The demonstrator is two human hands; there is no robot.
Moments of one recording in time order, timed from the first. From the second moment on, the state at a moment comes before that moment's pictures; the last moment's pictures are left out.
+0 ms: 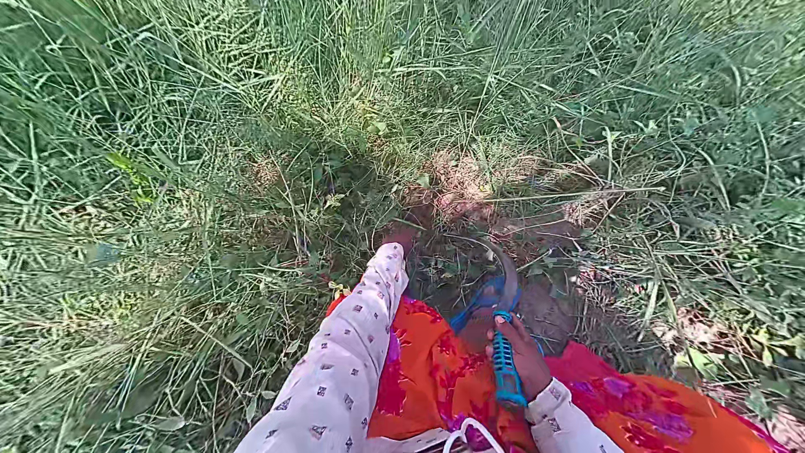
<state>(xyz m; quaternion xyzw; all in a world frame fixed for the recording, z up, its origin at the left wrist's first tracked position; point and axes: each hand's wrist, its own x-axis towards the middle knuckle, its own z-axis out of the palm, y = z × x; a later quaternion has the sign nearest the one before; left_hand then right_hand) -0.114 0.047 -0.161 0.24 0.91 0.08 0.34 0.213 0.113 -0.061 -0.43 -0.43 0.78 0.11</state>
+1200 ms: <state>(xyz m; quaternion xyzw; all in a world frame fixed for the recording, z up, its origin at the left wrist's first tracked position) -0.167 0.015 -0.158 -0.01 0.94 0.30 0.18 0.118 0.120 -0.105 -0.33 -0.72 0.61 0.00</state>
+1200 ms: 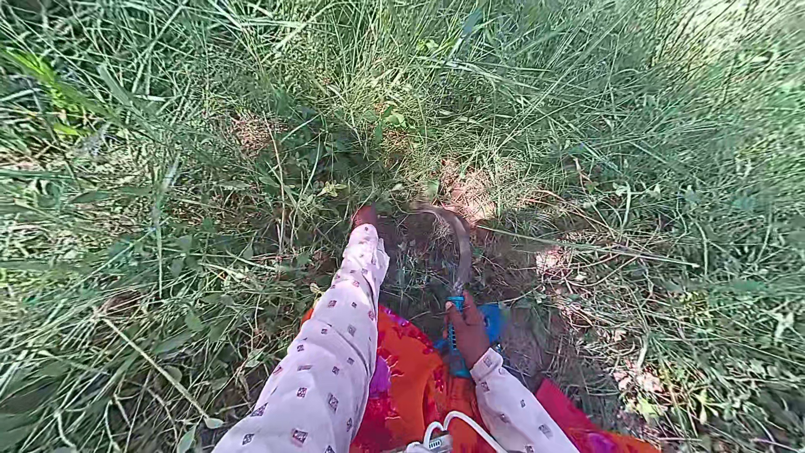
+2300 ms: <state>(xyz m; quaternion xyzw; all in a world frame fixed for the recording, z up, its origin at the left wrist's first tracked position) -0.185 0.008 -0.166 0.02 0.89 0.39 0.23 0.065 0.132 -0.104 -0.37 -0.74 0.55 -0.14</state>
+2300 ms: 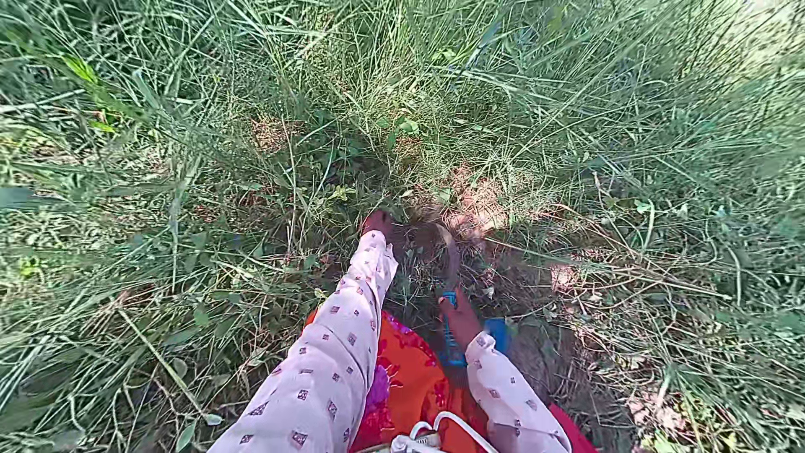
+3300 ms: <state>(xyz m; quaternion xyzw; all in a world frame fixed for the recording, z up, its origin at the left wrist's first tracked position) 0.018 0.053 -0.134 0.40 0.80 -0.24 0.38 0.181 0.142 -0.069 -0.47 -0.37 0.78 0.19</state>
